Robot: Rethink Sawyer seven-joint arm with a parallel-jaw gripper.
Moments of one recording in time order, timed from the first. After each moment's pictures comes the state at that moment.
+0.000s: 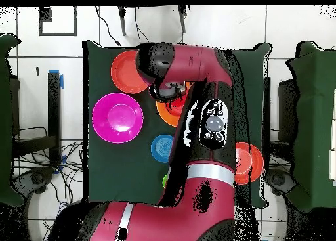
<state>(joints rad) -0.14 -0.42 -0.07 1.02 -0.11 1.23 1.51</state>
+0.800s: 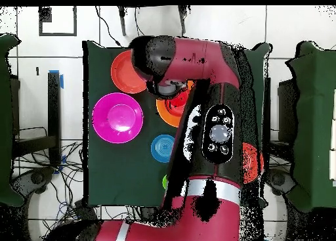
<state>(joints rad) -0.14 -0.51 -0.07 1.05 -0.09 1.23 1.51</state>
